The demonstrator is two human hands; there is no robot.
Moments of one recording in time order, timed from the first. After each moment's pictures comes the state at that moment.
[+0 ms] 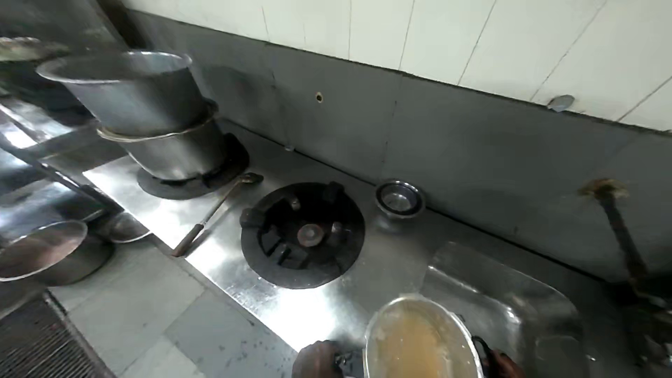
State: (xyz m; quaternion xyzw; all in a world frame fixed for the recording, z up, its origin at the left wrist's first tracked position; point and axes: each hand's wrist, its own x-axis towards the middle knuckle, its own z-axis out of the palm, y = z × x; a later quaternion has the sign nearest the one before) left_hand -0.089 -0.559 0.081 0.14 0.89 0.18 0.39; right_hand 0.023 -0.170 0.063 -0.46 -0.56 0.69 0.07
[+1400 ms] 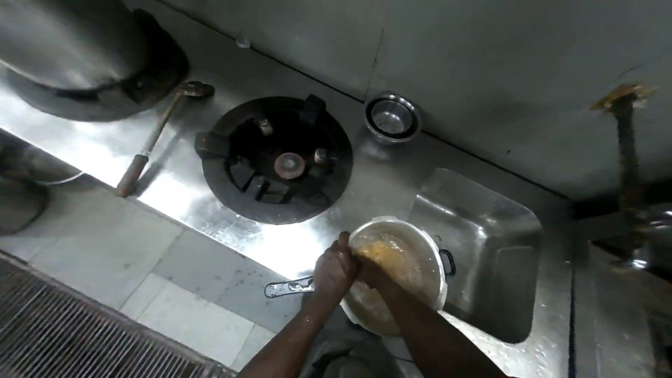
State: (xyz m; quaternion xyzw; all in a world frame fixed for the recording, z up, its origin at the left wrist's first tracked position) left_hand -0.111 -0.497 0.077 0.05 0.94 0.25 0.23; right_hand -0.104 -0.369 -0.027 -0.12 -0.83 0.31 -0.44
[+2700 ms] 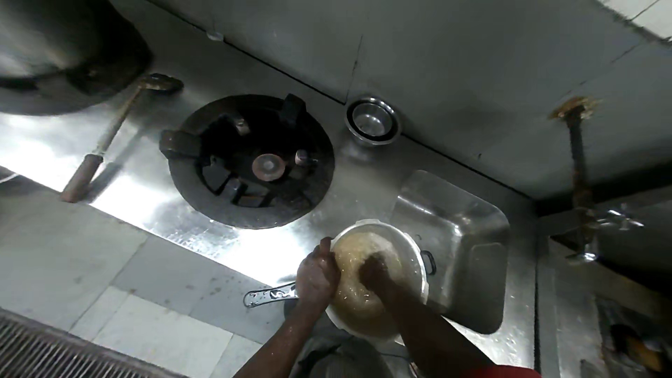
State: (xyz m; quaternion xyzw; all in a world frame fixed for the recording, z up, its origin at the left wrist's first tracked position) left_hand -0.107 -0.496 0.076 0.03 0.94 0.26 0.20; right_hand -0.089 -0.341 0.018 -0.12 -0.86 0.04 -0.49
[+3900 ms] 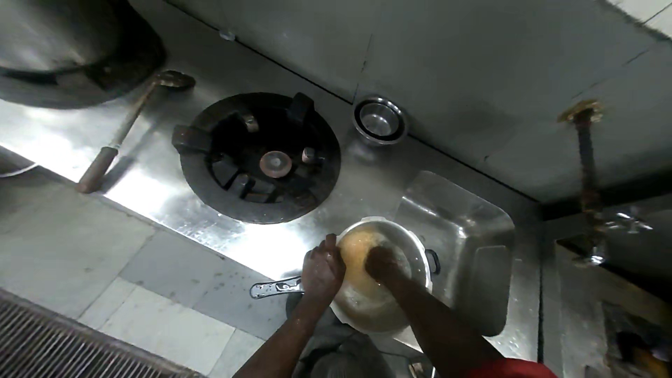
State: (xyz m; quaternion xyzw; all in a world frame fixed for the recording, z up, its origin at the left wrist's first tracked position) left_hand -0.103 -0.498 0.067 0.06 0.96 0.25 0.15; right_hand -0.095 -0.325 0.012 -0.13 -0.90 0.03 -0.42
